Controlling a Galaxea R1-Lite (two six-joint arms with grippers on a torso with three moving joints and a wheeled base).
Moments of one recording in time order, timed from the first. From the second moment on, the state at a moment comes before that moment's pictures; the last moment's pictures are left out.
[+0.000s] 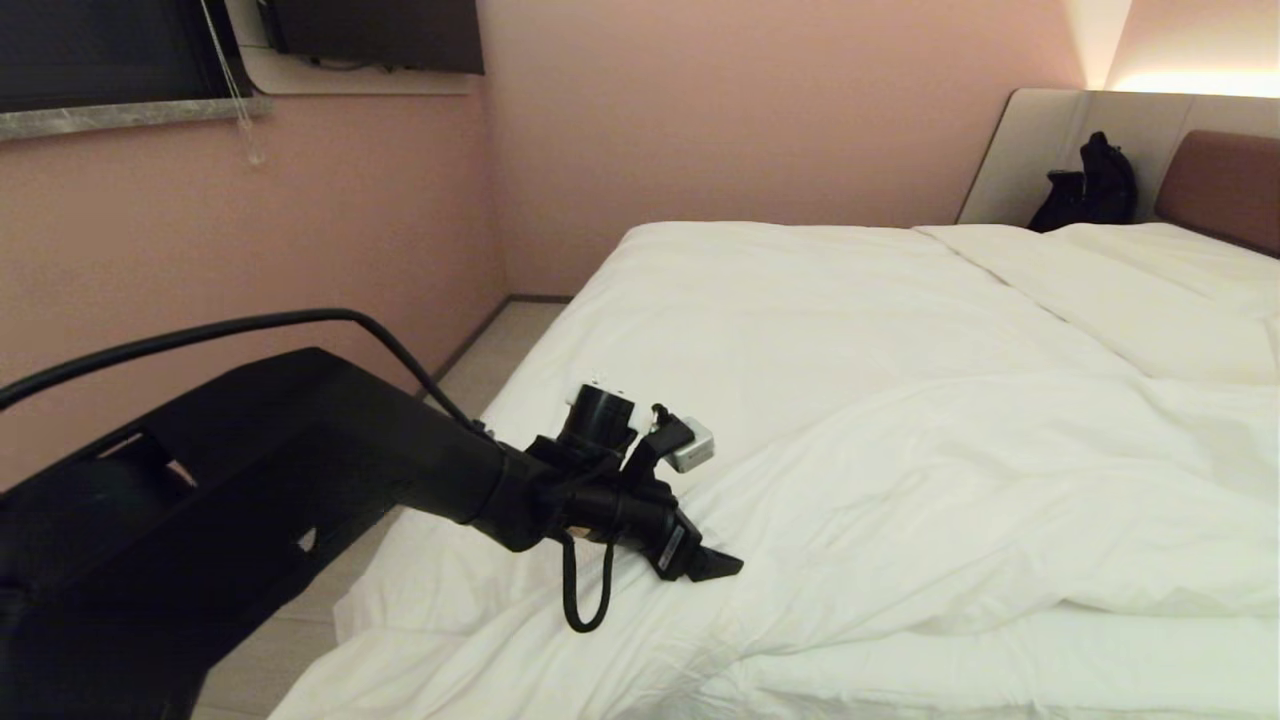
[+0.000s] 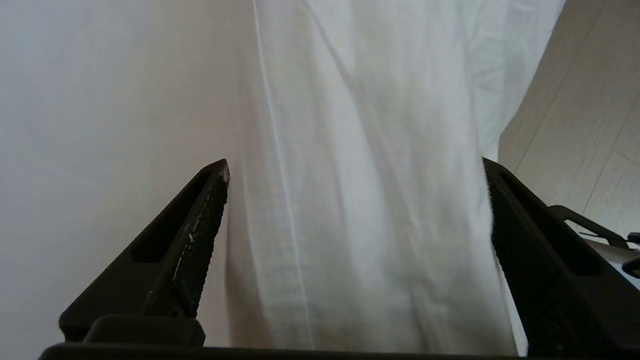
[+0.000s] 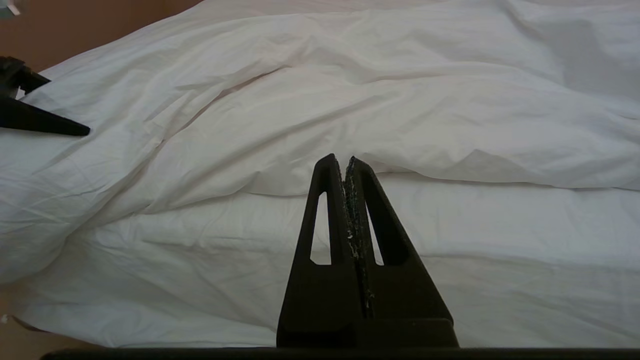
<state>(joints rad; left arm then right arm) -0.61 2.27 -1.34 -0.23 -0.48 0.25 0.00 0.00 0.00 -0.03 0.00 0.01</state>
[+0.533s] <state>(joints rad) -0.61 2.30 -1.34 -0.23 -0.48 0.25 0.00 0.00 0.00 -0.03 0.00 0.01</state>
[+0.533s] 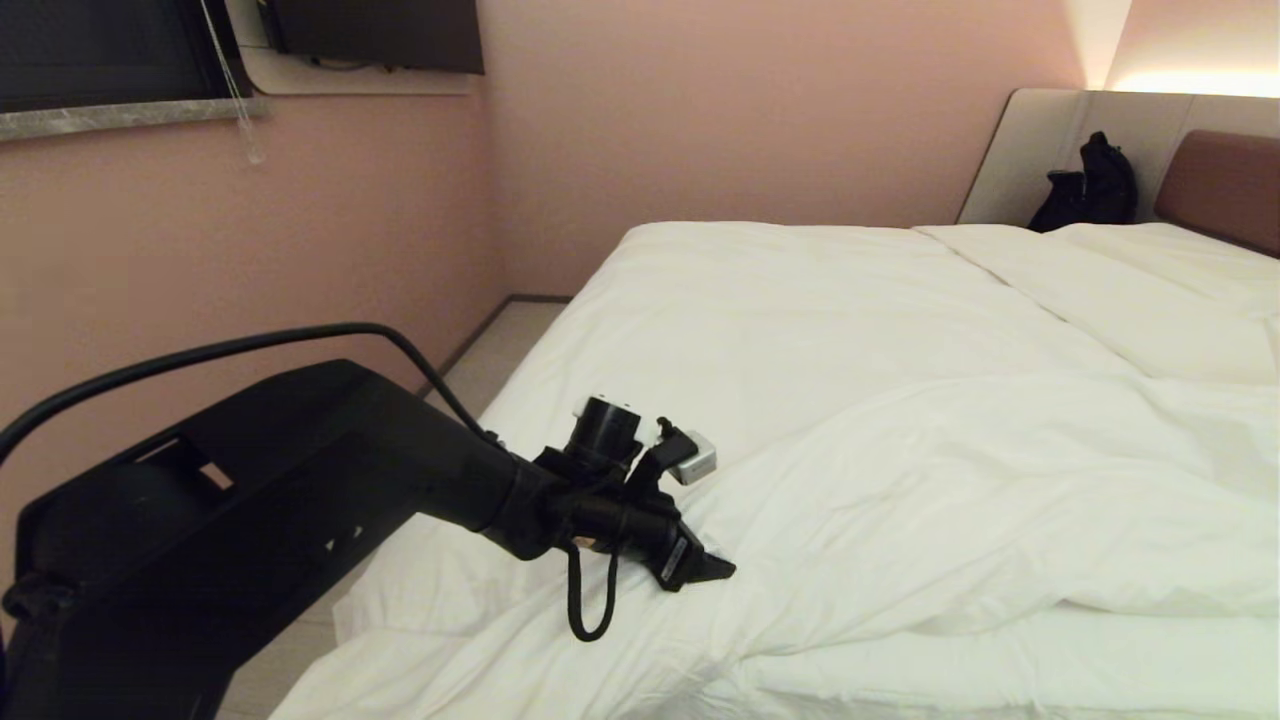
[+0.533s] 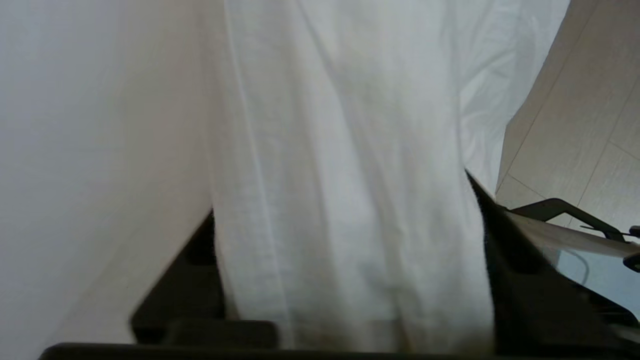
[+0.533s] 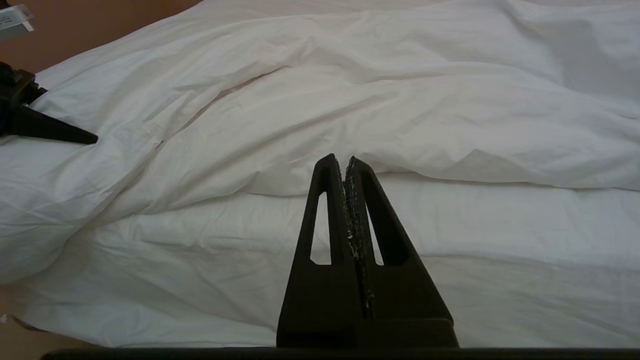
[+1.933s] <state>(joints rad) -0.84 1.98 -0.87 -0.23 -0.56 0.21 0.00 0.00 0.00 -0.03 0.00 0.01</state>
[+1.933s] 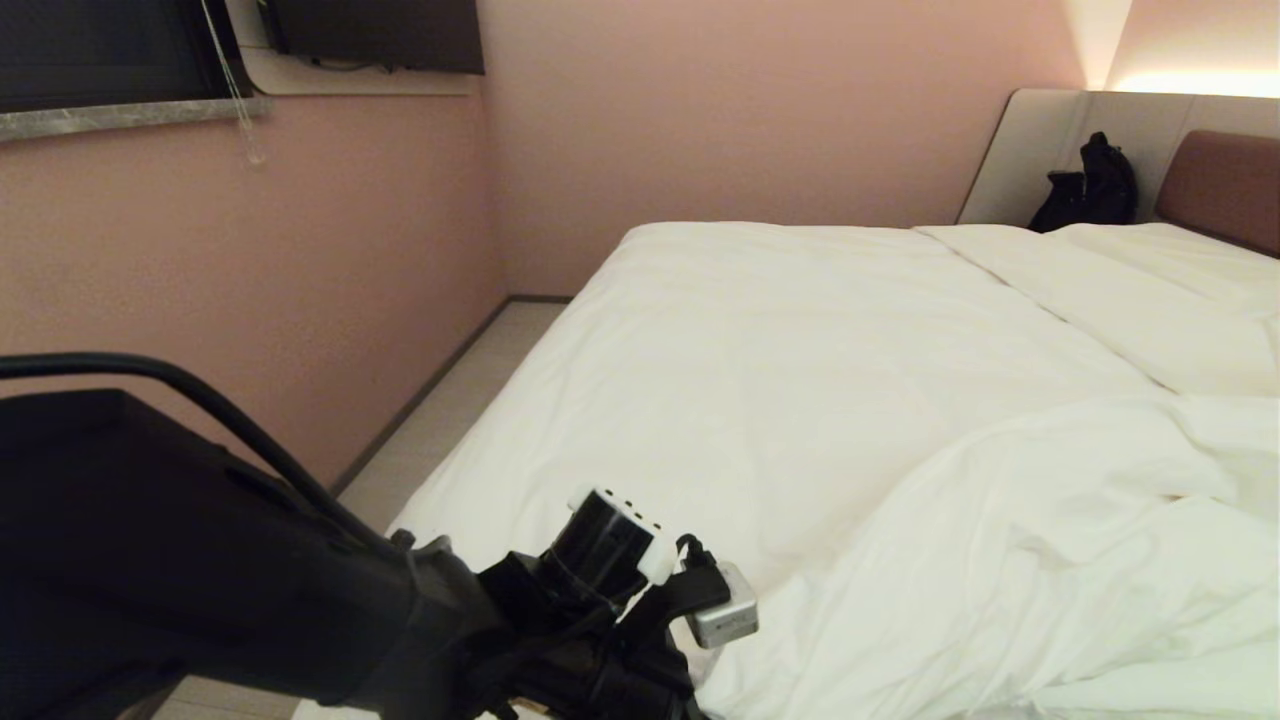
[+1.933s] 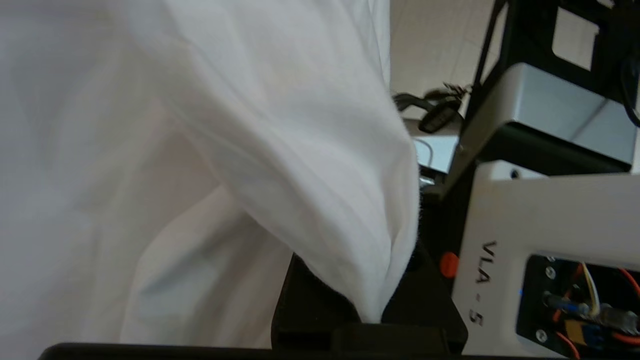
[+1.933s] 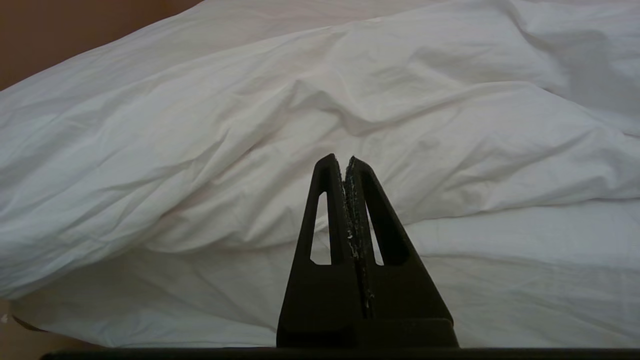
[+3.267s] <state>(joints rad) -0.93 1.92 -0.68 -0.24 -0.61 0.22 0.00 0.00 0.00 -0.03 0.00 0.01</state>
